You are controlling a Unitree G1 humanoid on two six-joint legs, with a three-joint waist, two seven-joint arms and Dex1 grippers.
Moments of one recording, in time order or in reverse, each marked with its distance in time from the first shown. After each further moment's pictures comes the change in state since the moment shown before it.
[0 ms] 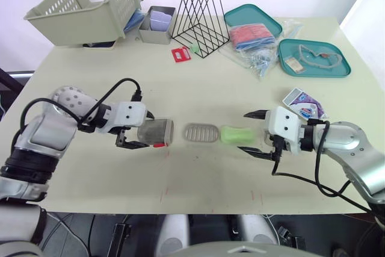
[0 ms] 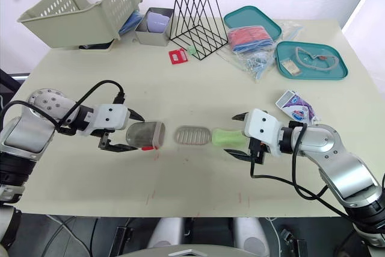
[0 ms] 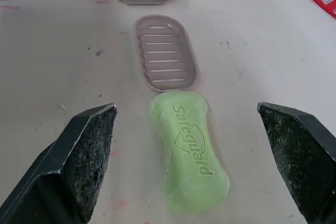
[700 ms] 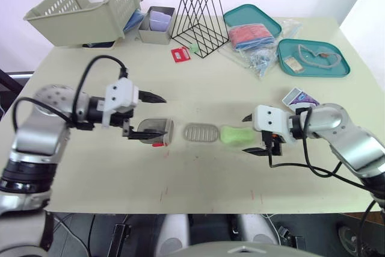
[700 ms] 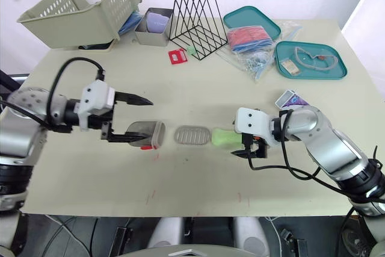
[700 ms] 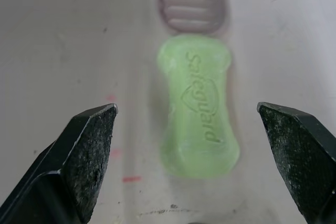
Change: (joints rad) left arm 0.127 -0.151 0.206 -0.222 -0.329 0.200 0.091; right arm -0.331 -0.044 0.280 0.207 -0.165 0.103 0.225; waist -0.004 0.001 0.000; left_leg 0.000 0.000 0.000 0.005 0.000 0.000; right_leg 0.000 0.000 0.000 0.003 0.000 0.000
